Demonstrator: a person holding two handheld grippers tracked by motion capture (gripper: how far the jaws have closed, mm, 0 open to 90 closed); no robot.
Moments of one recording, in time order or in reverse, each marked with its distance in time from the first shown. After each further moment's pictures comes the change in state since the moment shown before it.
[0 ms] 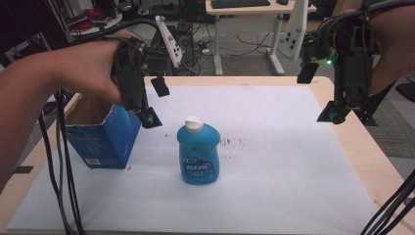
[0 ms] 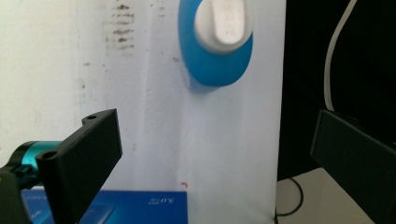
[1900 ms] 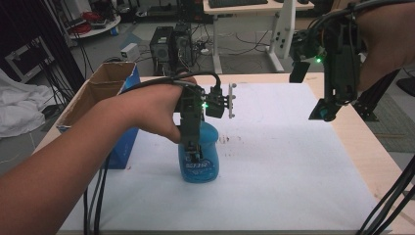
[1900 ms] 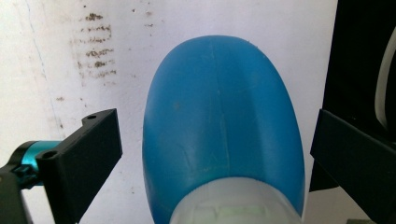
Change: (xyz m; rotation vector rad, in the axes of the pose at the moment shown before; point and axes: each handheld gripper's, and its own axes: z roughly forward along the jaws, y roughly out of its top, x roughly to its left) left arm -0.007 0.066 0.099 0.218 0.067 0.052; right arm 0.000 0.004 0.007 -0.019 0.013 -0.008
